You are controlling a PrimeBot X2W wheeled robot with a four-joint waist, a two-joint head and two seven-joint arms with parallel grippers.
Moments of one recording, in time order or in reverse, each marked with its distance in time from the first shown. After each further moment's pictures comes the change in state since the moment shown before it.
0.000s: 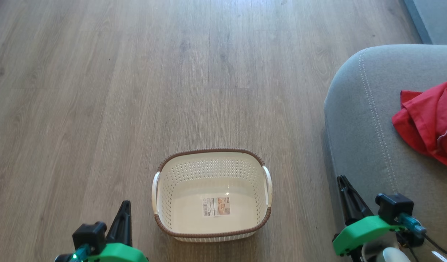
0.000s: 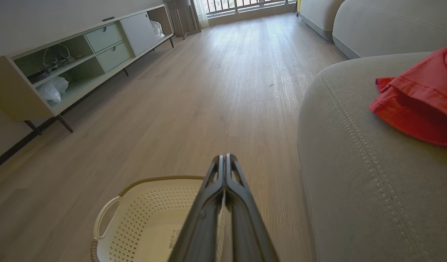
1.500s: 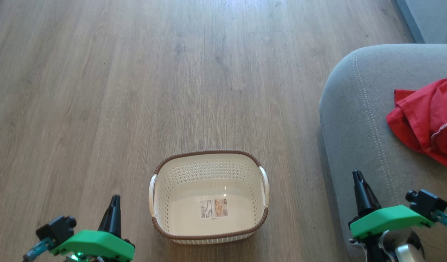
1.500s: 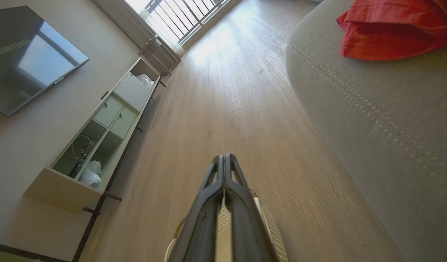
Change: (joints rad) left arm -0.041 -0.001 0.066 0.006 -0.509 -0.067 0.132; right arm -0.006 0.000 -0.047 -0.034 0.524 0.000 0.122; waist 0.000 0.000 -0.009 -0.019
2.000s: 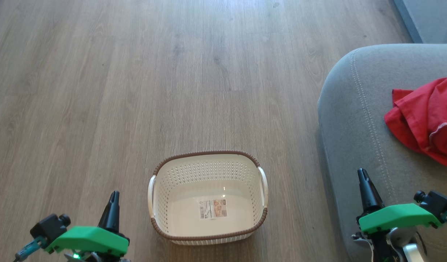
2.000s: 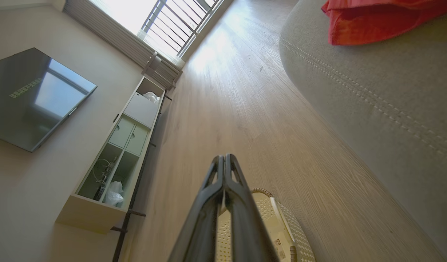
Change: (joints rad) left arm -0.021 0.000 0.014 0.007 -0.155 -0.018 0.040; right arm -0.004 0.000 -0.023 -0.011 0.156 0.000 0.040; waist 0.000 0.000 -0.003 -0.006
